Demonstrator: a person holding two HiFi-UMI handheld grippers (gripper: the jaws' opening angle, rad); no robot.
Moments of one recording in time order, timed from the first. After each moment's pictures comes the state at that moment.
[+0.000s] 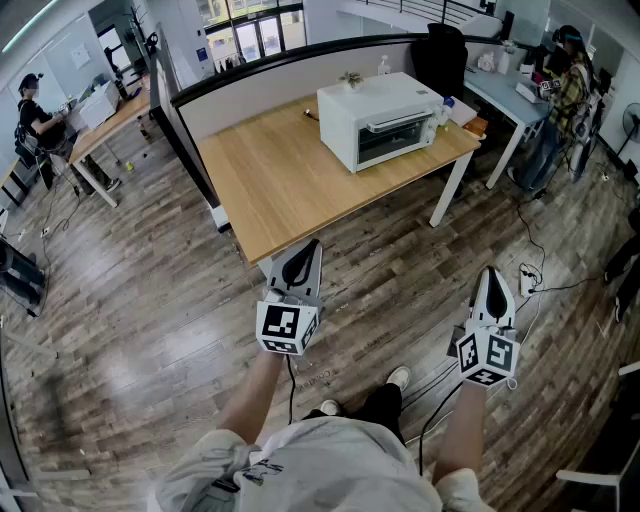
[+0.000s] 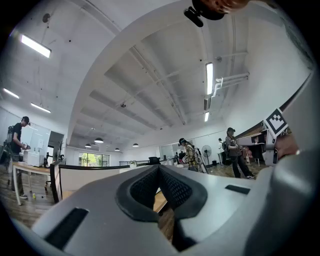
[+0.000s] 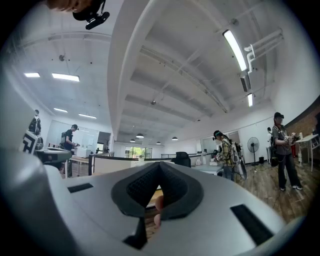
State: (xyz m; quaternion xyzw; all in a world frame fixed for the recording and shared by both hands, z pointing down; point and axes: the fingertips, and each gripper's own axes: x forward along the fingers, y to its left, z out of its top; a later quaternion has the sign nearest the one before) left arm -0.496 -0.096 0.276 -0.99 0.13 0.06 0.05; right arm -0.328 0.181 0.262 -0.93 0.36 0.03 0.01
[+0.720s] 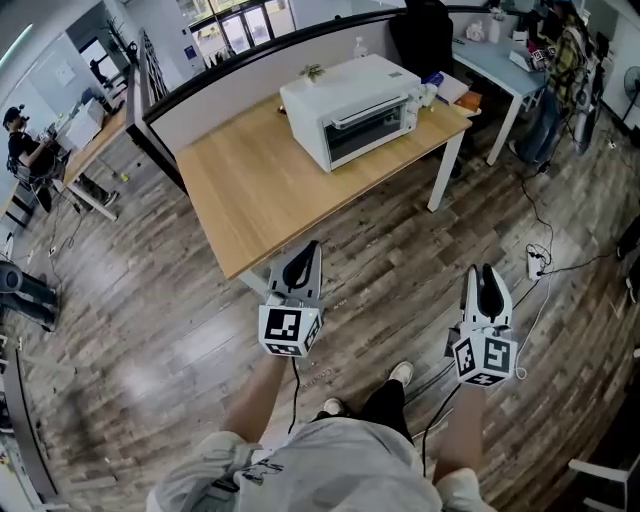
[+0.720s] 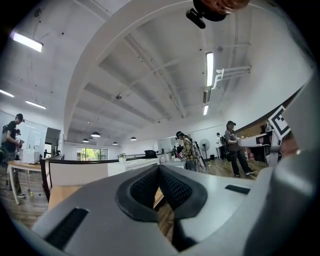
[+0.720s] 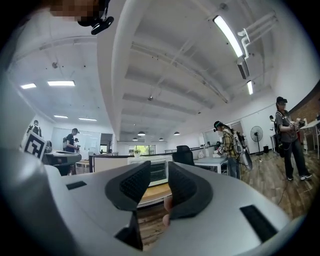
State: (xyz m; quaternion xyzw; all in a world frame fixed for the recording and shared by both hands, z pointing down) left arm -0.390 -0.076 0.292 -0.99 0.12 0.02 0.05; right arm -0.244 0.192 0.292 -0.92 0.38 0.00 0.04
